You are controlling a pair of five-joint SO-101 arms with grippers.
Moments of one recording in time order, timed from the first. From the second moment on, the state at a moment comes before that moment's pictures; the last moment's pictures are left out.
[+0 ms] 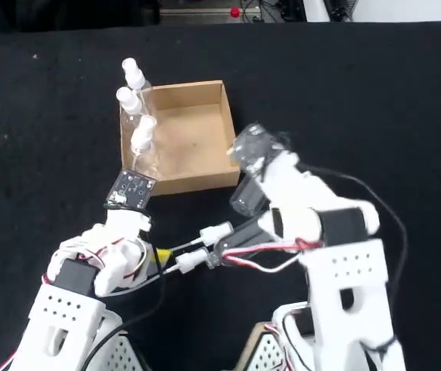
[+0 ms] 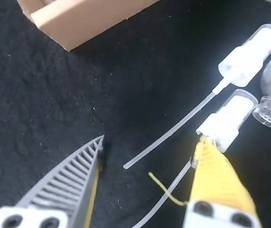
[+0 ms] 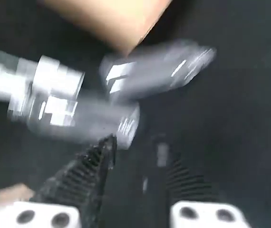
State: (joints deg) left arm 10.5 -74.2 76.7 63.8 -8.3; right arm -8.2 -47.1 38.2 86.9 40.9
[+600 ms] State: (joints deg) left arm 4.8 -74.2 76.7 63.6 -8.1; right arm -10.5 -26.9 44.3 84.4 74.7
